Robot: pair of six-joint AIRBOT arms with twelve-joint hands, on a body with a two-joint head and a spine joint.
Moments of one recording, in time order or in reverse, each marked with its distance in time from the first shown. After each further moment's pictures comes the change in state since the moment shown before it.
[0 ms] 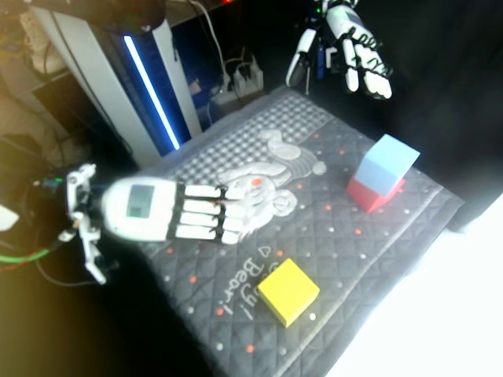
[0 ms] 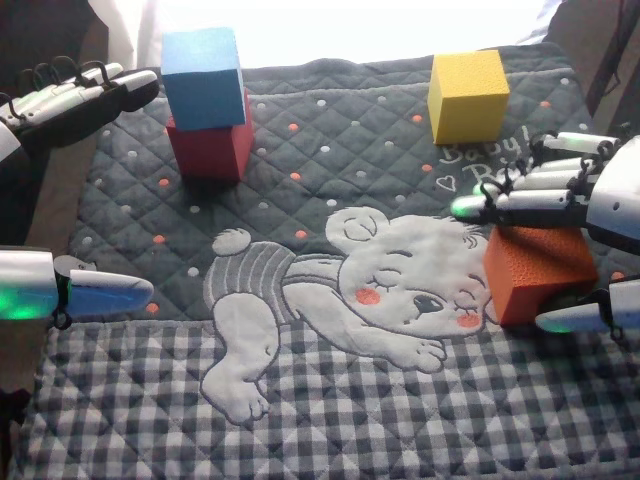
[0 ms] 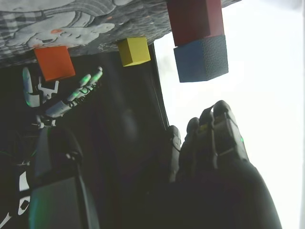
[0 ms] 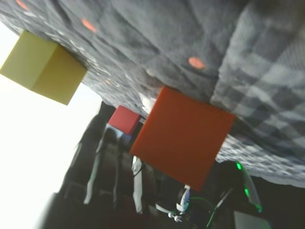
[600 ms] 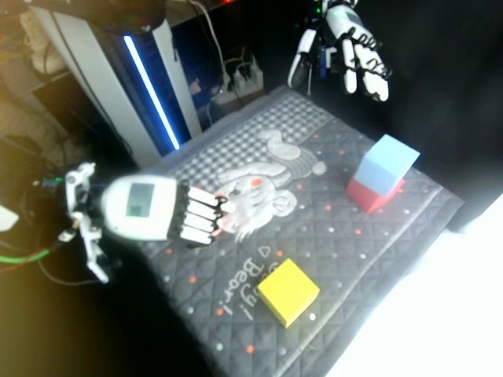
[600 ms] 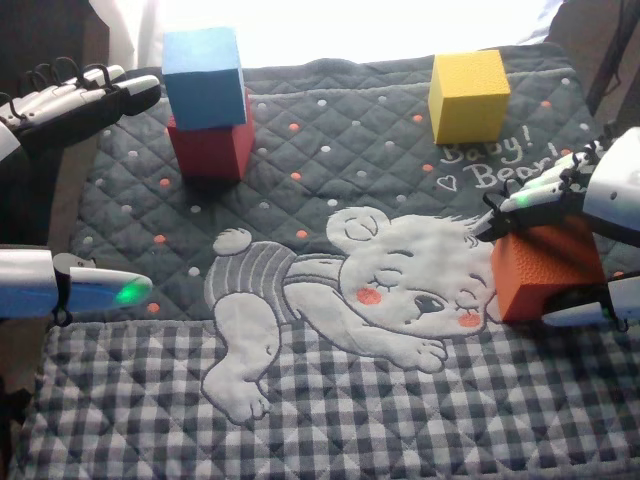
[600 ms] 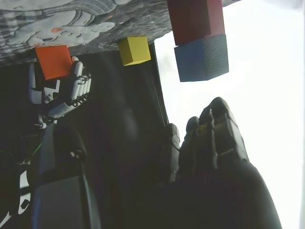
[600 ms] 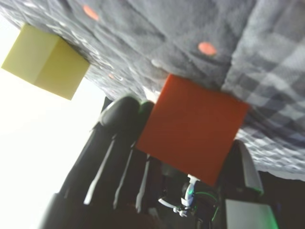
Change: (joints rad) left arm 0.000 0.000 0.001 0.002 -0.001 -0.003; right arm 0.025 -0.005 0.005 0.010 0.007 0.010
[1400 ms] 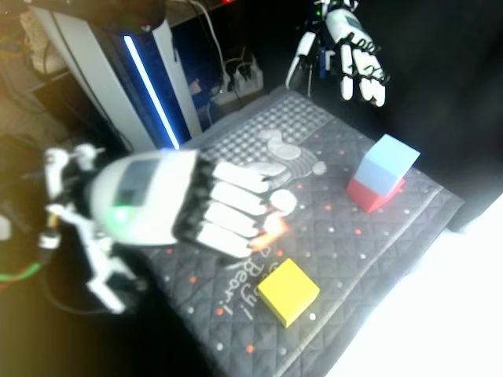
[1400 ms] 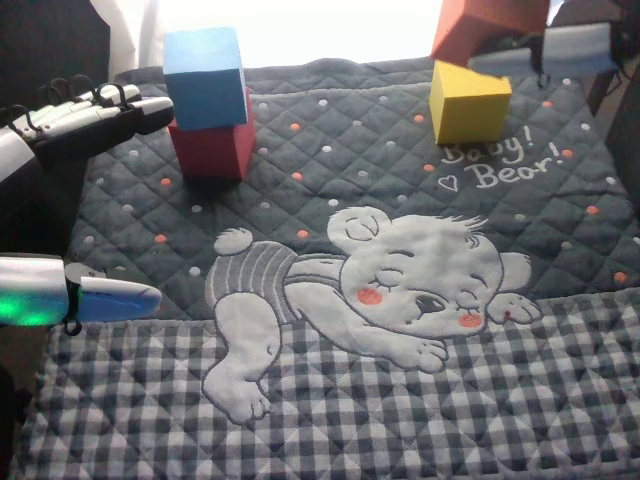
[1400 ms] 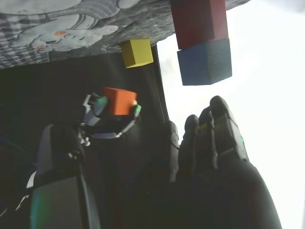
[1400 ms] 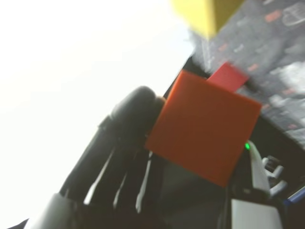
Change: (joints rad) left arm 0.001 -0.034 0.027 0.017 0.018 -0.027; right arm 0.393 -0.139 0.212 0.129 -0.008 -0.124
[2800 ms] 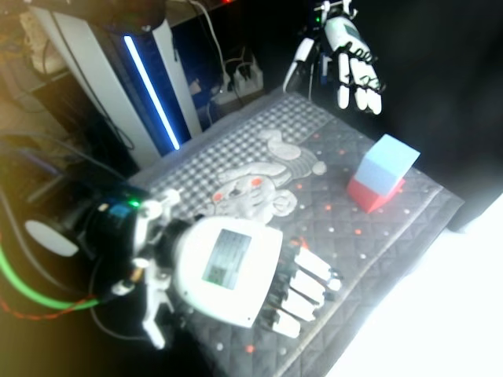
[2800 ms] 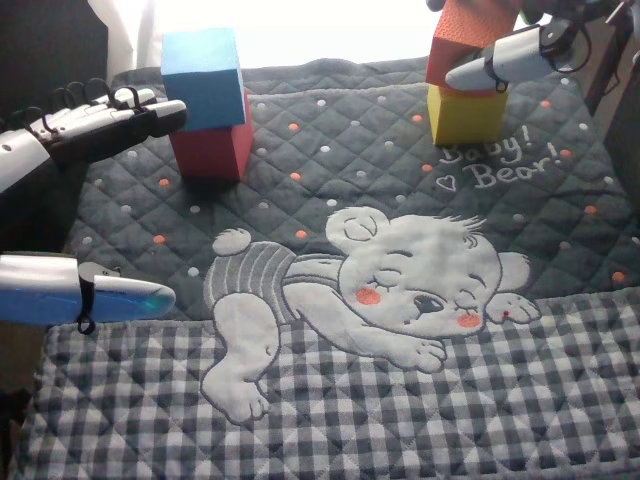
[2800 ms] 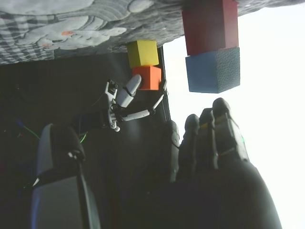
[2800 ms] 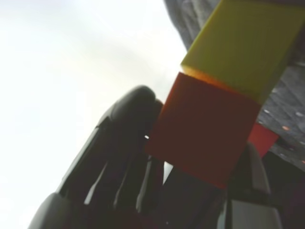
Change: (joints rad) left arm -0.022 -0.022 0.016 0.019 0.018 -0.025; right arm 0.040 -0.194 0.222 0.103 -0.328 -0.031
